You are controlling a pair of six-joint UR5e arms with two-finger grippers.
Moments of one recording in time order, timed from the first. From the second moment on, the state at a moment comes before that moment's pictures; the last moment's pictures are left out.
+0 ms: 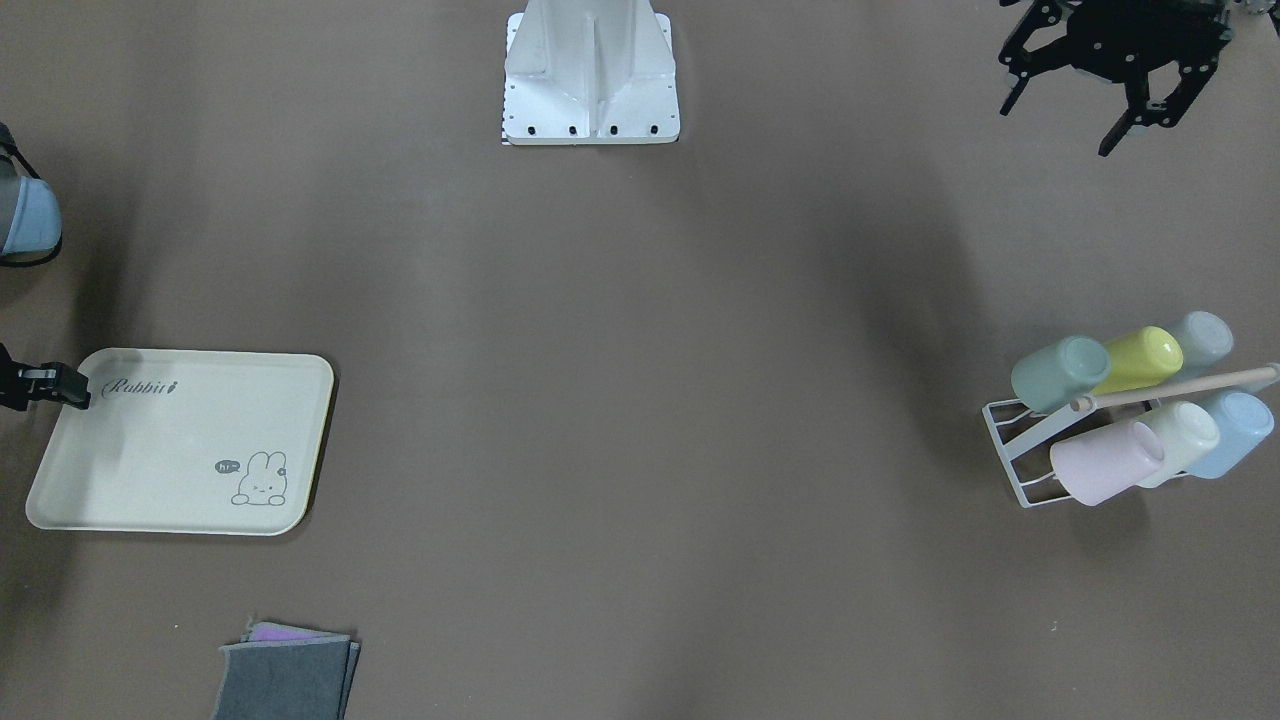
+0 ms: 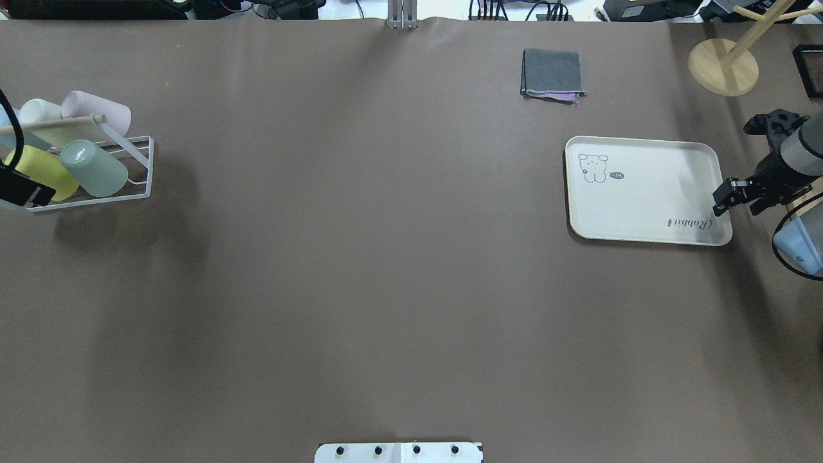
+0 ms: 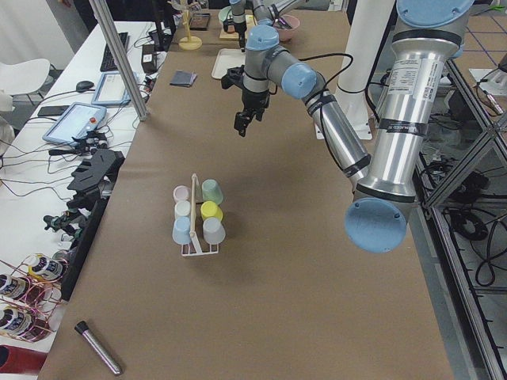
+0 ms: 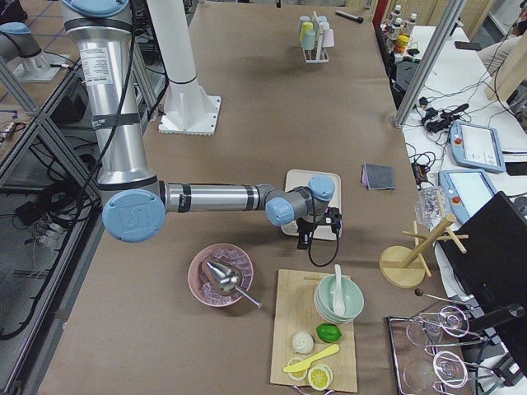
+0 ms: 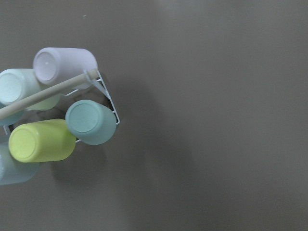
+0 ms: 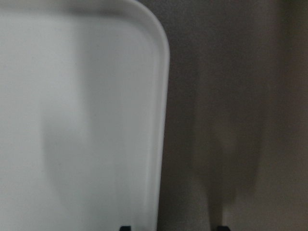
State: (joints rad) left arm -1.04 -1.73 -2.40 -1.23 -2.13 -0.08; right arm 1.10 -1.44 1.39 -1.22 2.27 0.54
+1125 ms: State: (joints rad) left arm -0.36 -1.61 -2.35 -1.14 -1.00 0.47; right arm 1.11 -1.44 1.41 -1.22 2.27 0.54
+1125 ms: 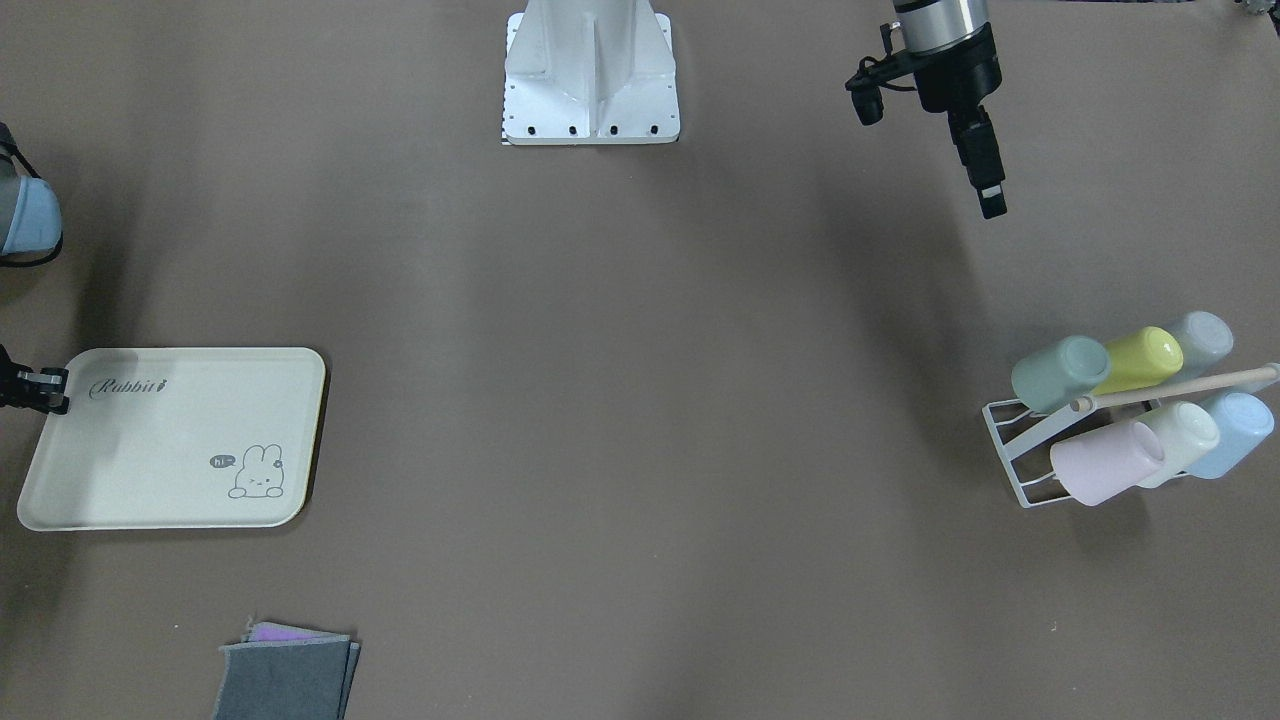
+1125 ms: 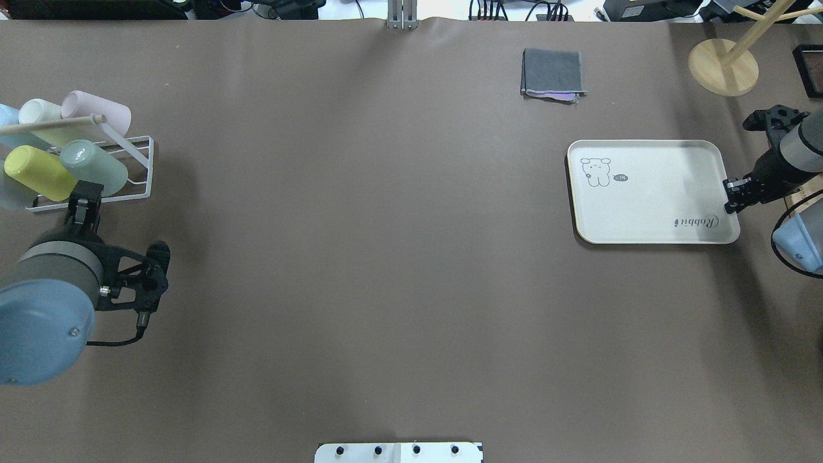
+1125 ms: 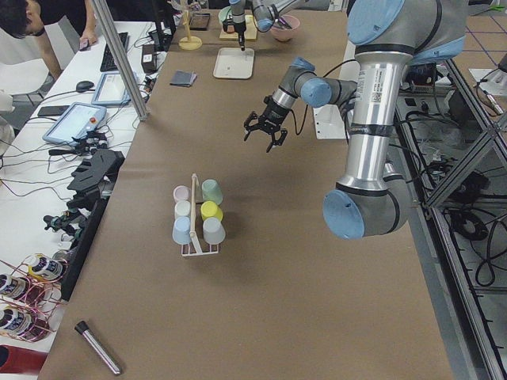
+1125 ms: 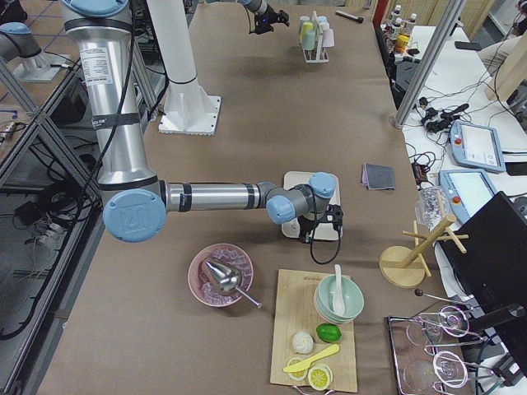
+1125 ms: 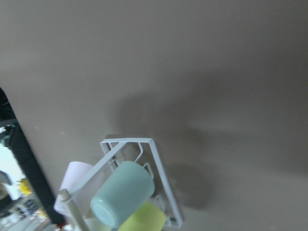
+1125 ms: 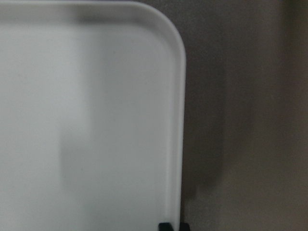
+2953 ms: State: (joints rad) left arm -0.33 -1.52 -1.82 -1.78 -0.44 1.19; right arm 1.04 -1.28 1.70 -1.36 2.50 0.74
